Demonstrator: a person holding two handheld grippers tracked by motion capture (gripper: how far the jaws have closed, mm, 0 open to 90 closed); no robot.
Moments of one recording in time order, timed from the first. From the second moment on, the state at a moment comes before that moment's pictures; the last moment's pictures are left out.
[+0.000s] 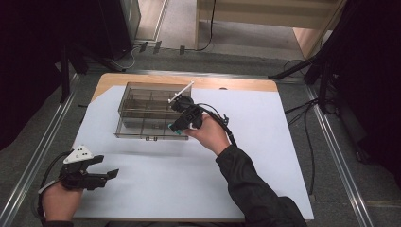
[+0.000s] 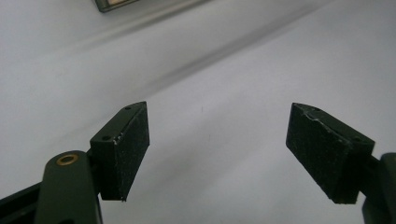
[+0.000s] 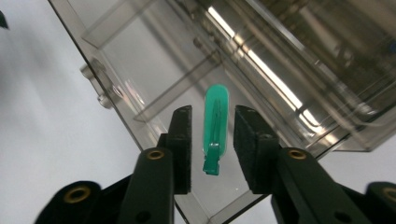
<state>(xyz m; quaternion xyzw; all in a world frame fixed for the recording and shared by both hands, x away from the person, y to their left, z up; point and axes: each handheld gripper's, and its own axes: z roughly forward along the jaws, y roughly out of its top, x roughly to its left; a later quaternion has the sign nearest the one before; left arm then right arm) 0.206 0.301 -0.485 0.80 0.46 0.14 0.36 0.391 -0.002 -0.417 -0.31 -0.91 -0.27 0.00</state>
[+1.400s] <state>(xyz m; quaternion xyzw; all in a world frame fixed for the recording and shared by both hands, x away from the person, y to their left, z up) 0.231 0.286 -0.487 0.81 0.44 0.11 0.36 0.397 -0.078 -0.400 -0.33 -0.87 -0.37 -0.04</state>
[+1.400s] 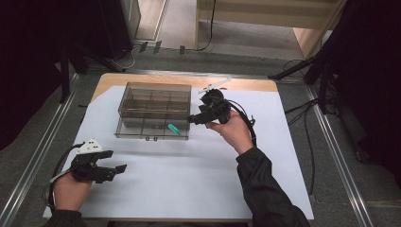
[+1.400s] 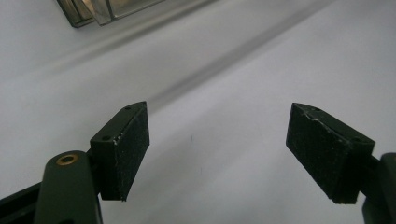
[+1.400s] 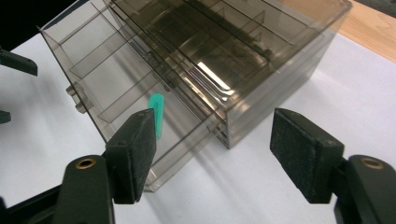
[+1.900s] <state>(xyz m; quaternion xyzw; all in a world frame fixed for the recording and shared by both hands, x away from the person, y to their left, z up) 0.243 0.285 -0.487 0.81 0.44 0.11 0.37 0.402 -0.104 -0.416 -0.35 -0.86 -0.36 -0.05</state>
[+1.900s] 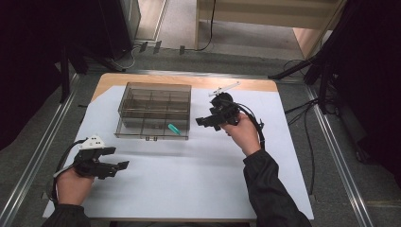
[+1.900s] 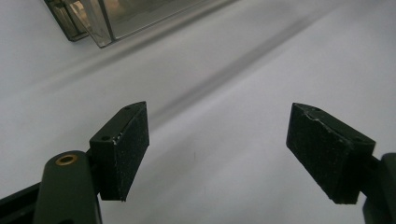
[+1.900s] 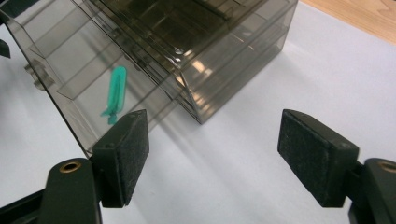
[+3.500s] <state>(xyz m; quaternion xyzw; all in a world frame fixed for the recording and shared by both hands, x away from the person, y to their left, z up) 0.251 0.284 -0.492 0.82 0.43 0.12 0.37 0.413 -0.161 -0.450 -0.36 -0.86 -0.35 -0.09</state>
